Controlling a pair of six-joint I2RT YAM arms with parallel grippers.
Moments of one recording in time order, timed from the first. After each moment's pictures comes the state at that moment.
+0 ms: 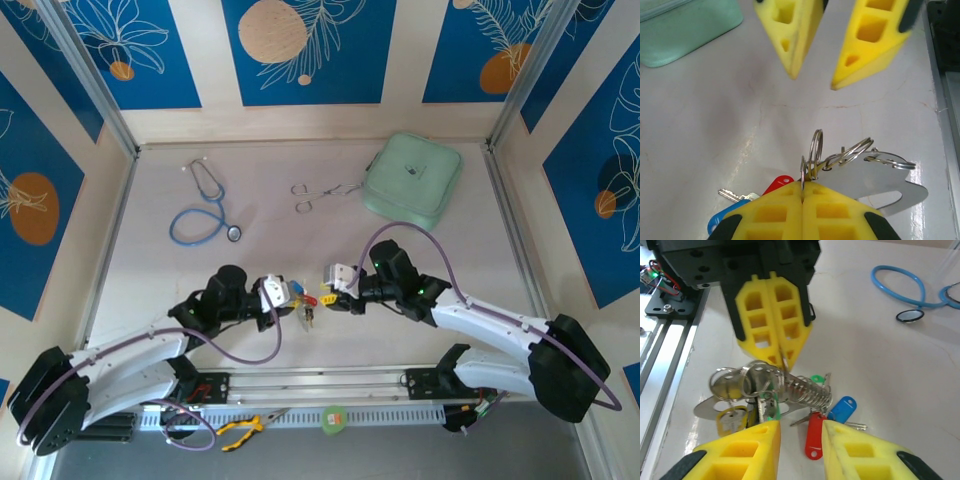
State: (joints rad) left arm -0.78 0.94 0.34 0.11 0.42 0.34; right arm 0.78 1.11 0.54 0.00 -0.56 -0.49
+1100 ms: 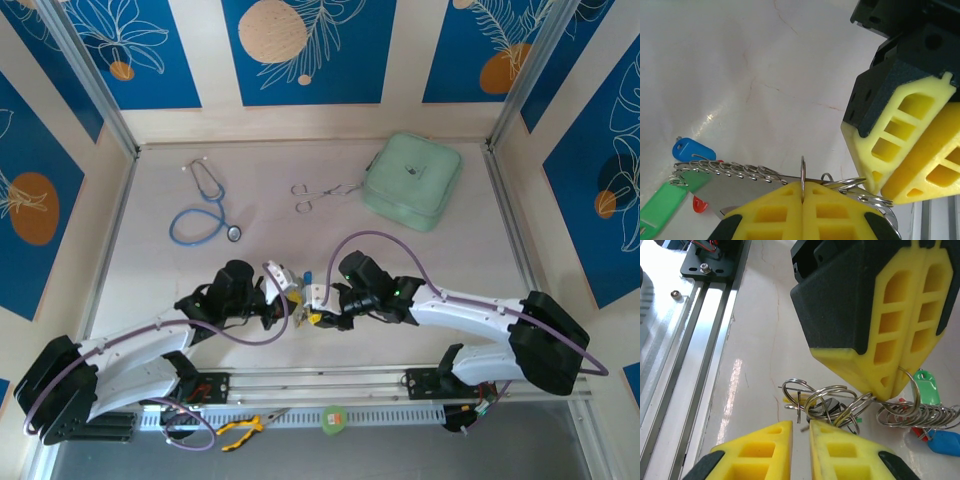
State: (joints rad) left arm -0.78 1.01 0.39 0.06 0.43 0.03; right arm 0.94 1.26 0.63 -0.14 -0.49 -0.50
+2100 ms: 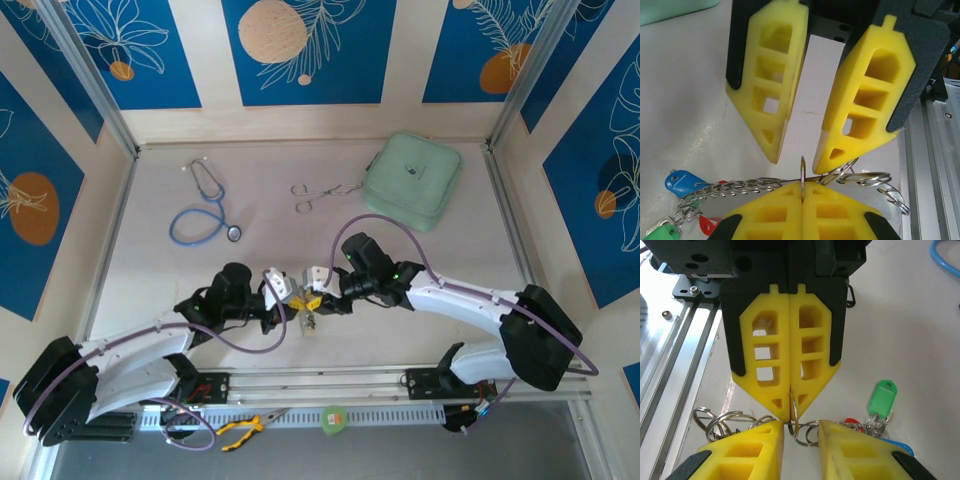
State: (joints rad) left arm -0.78 1.00 0.35 0.13 0.53 0.15; right arm 0.84 1.33 0.72 -0.16 -0.60 -0.56
